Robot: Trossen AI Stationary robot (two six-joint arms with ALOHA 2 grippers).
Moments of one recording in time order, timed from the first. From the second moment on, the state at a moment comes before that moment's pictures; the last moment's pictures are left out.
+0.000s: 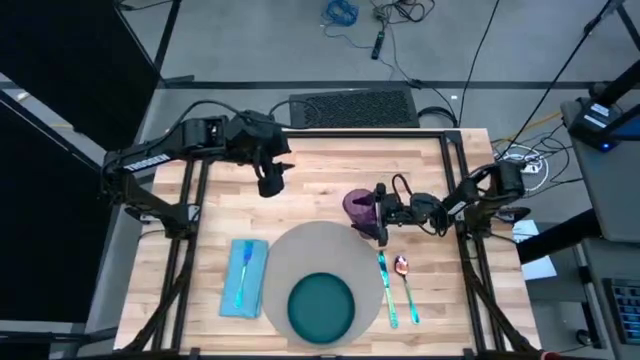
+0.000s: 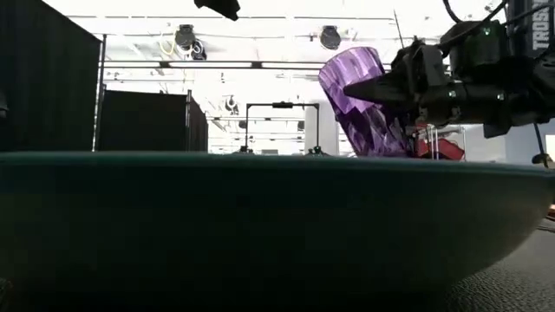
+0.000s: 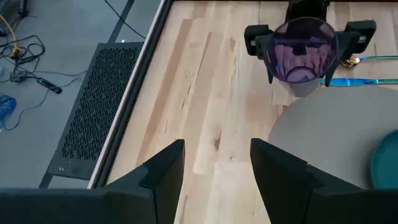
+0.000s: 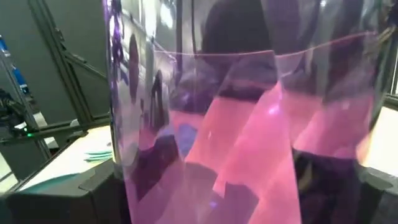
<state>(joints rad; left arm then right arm) 0.21 1.41 1.68 -1.04 -0.10 0.11 -0.04 1.75 0.22 1.56 -0.02 0.19</state>
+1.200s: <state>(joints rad) 0.21 1.41 1.68 -1.06 -0.07 0.08 0.07 2.02 0.48 1.57 -0.05 0.23</state>
